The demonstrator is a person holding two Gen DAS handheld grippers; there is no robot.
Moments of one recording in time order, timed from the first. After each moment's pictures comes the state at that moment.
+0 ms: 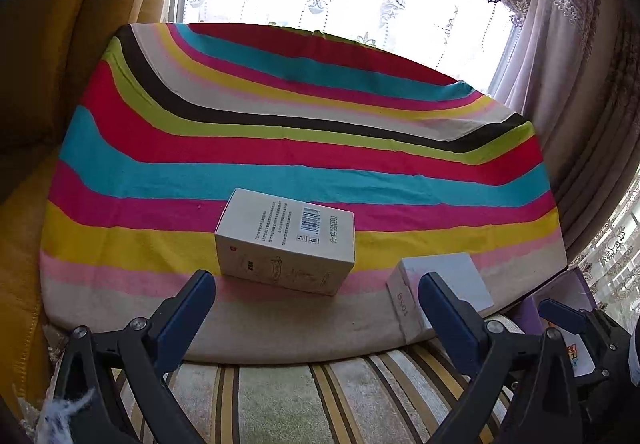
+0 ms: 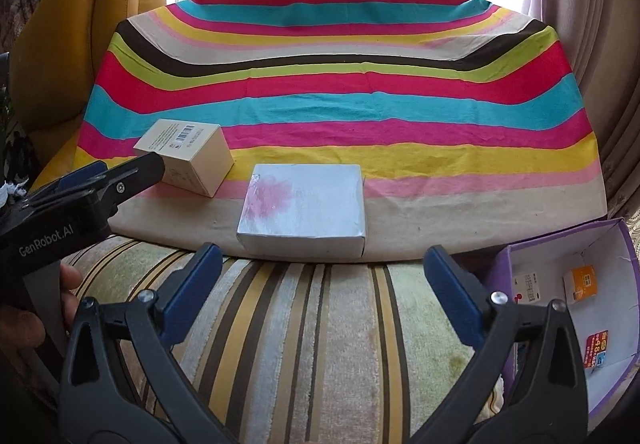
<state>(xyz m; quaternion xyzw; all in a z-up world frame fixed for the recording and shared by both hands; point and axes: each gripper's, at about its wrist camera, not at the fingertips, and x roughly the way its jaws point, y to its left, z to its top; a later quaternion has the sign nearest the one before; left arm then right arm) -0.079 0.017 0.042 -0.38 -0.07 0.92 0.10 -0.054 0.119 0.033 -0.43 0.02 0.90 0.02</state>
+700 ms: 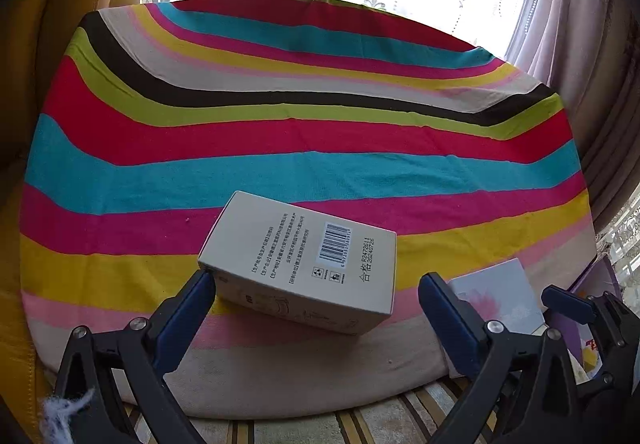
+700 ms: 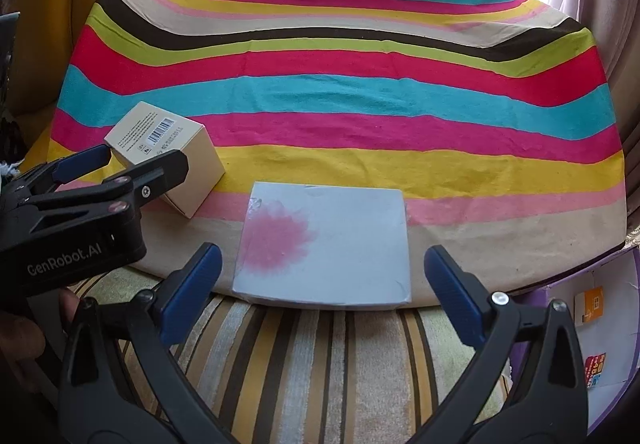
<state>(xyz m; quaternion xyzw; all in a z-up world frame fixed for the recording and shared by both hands) -0.133 0.025 0.016 -0.43 -0.03 0.90 0.09 -0.111 0.105 0.009 -0.47 0.01 0.88 0.02</state>
